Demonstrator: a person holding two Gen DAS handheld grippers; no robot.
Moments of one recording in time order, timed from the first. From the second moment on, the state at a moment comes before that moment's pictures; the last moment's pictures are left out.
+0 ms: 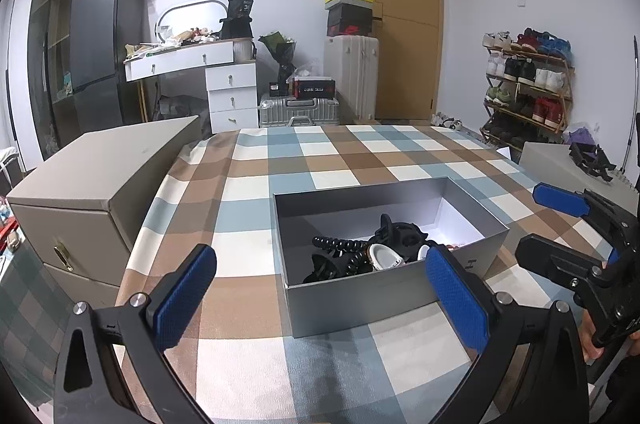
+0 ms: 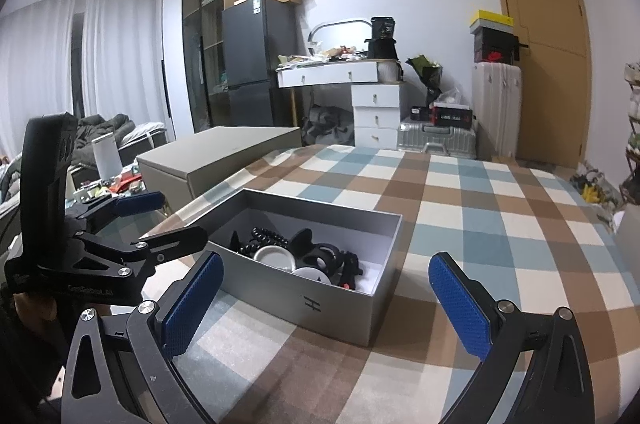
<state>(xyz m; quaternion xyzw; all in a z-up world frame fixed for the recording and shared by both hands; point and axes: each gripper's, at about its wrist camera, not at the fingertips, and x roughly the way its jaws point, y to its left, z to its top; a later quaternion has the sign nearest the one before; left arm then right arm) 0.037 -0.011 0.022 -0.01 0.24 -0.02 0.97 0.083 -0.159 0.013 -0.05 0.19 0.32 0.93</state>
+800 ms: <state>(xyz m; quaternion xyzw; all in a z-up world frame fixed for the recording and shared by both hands) 0.036 -0.017 0.023 0.01 0.24 -0.02 0.97 0.085 -0.162 0.013 -0.04 0.19 0.32 0.93</state>
